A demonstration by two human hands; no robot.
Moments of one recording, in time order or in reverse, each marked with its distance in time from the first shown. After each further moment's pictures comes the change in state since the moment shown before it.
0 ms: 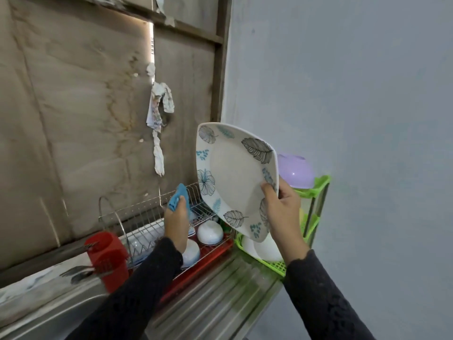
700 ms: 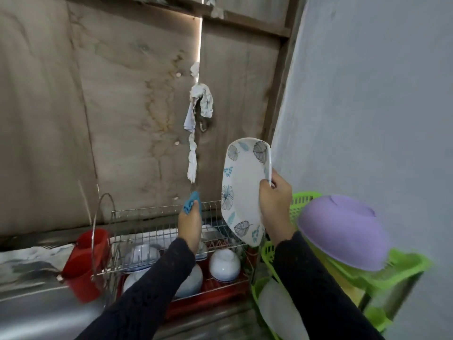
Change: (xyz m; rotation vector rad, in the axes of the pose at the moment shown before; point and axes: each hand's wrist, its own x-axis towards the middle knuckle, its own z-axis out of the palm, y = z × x) left_hand 0.105 -0.041 0.084 -0.009 0.452 0.052; right_hand 0.194 0.125 0.069 -0.016 -0.326 0.141
